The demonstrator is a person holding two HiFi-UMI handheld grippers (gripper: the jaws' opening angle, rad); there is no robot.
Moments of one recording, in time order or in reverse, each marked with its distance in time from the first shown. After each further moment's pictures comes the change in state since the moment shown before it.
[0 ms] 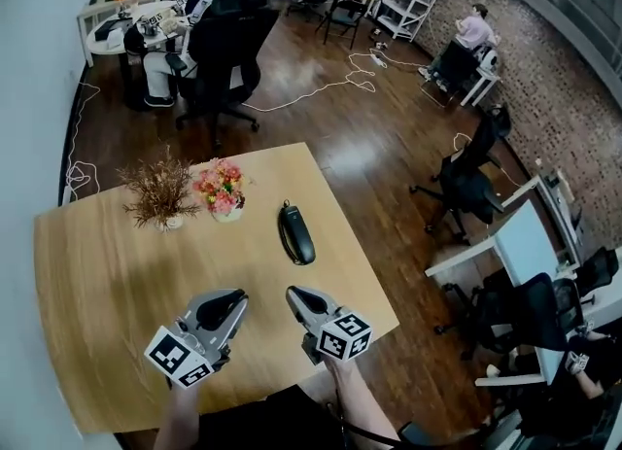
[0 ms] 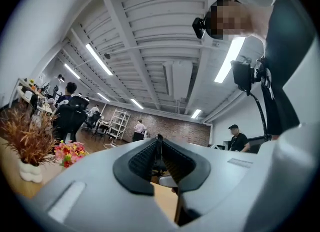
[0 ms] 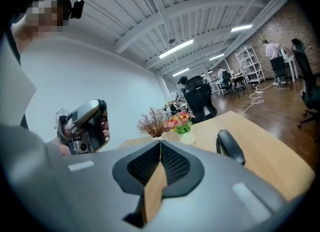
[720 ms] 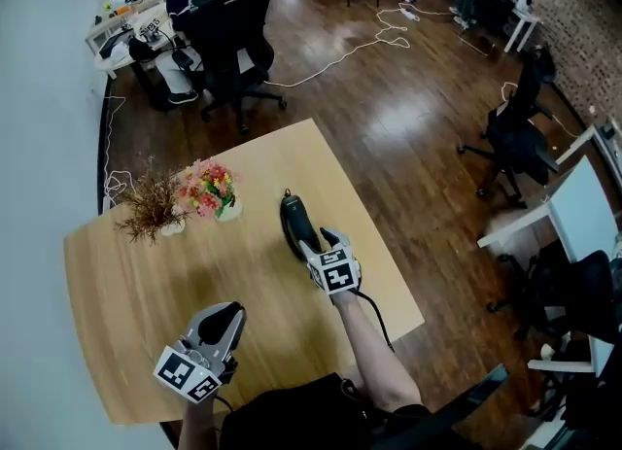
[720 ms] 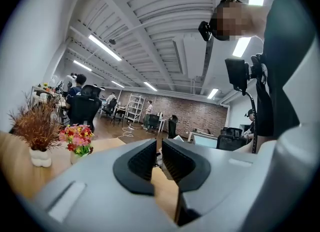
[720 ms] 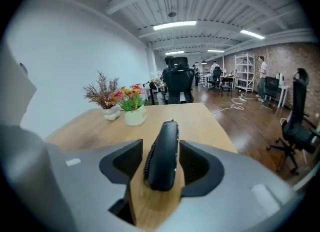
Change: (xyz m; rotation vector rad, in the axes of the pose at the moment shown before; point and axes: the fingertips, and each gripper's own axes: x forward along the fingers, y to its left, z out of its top) left arm 0.075 -0.019 -0.063 0.015 0.225 0.216; right arm 0.067 -0.230 -0.018 -0.202 0.295 -0.257
